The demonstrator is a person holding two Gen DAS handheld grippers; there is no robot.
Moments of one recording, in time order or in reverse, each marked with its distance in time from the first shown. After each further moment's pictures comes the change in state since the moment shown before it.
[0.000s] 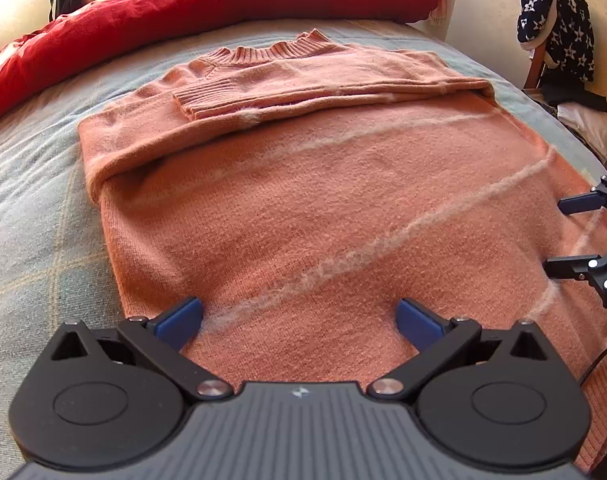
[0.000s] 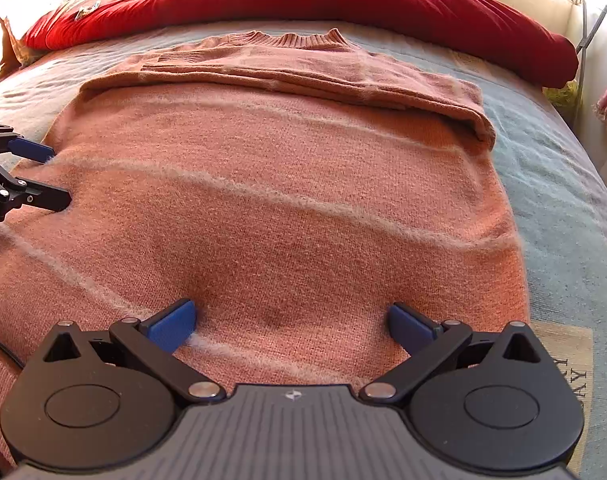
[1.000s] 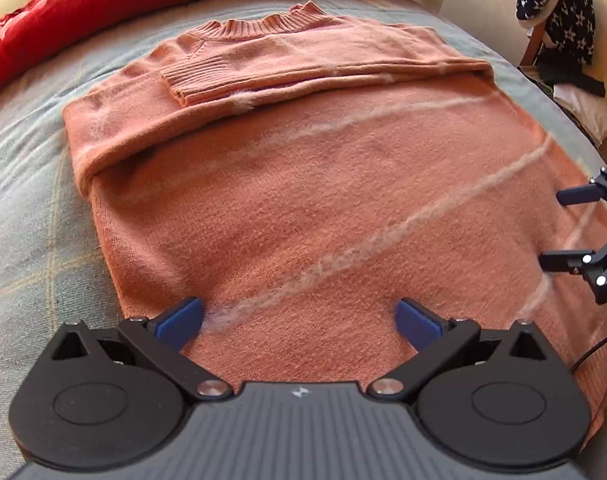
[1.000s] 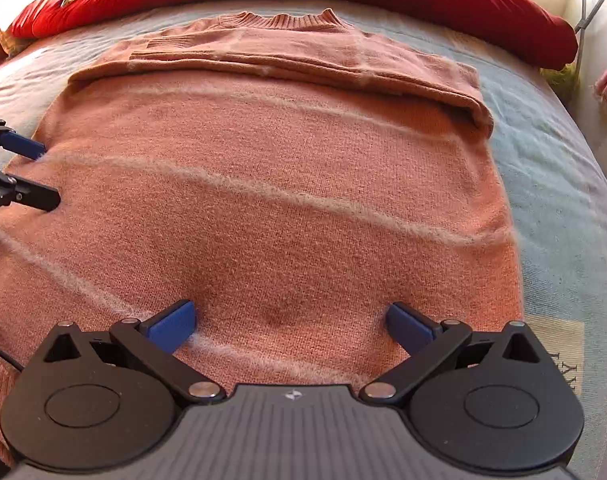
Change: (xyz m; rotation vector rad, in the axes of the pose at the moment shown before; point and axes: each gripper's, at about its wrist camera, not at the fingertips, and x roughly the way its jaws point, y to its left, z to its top) left arm 0.003 0.005 0.016 -0.001 0.133 -0.038; right arm 0.000 0.000 0.014 0.027 0.090 -0.013
